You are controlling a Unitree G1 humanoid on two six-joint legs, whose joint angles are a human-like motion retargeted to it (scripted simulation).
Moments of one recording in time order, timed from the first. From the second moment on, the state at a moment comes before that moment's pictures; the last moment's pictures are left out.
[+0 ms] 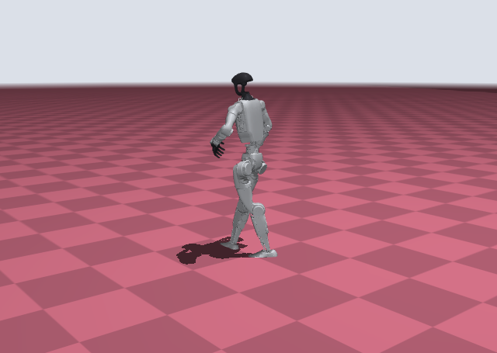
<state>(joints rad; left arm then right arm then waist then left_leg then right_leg) 0.13 0.90 -0.49 -0.07 0.05 -0.31 -0.43 -0.03 -0.53 0.54 0.72 -0.12 -0.19 0.40 -0.05 -0.13 0.09 0.22 -0.17 0.59 -0.06 -0.24 -0.05 -0.35 -0.04 -0.42 0.05 0.15 0.07</state>
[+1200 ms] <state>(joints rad) 0.47 0.96 -0.44 -0.16 0.18 -0.36 -0.43 0.35 -0.64 0.40 0.20 -0.11 -0.23 0.37 -0.09 -0.18 0.04 0.18 -0.18 0.83 -0.07 -0.21 -0.02 -0.53 -0.23 -0.35 0.33 0.29 0.26</state>
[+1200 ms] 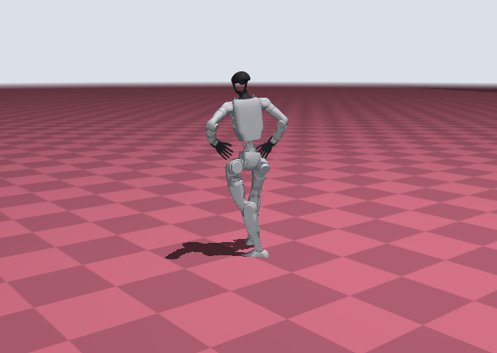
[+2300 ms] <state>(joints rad) 0.57 0.88 -0.46 -0.19 0.11 -0.41 0.02 0.37 -0.64 0.54 0.13 -0.10 -0.38 -0.14 -0.17 -0.16 0.08 0.15 -0.17 0.82 -0.05 -0.23 -0.02 -0.61 -0.53 -0.41 1.03 -0.27 0.02</state>
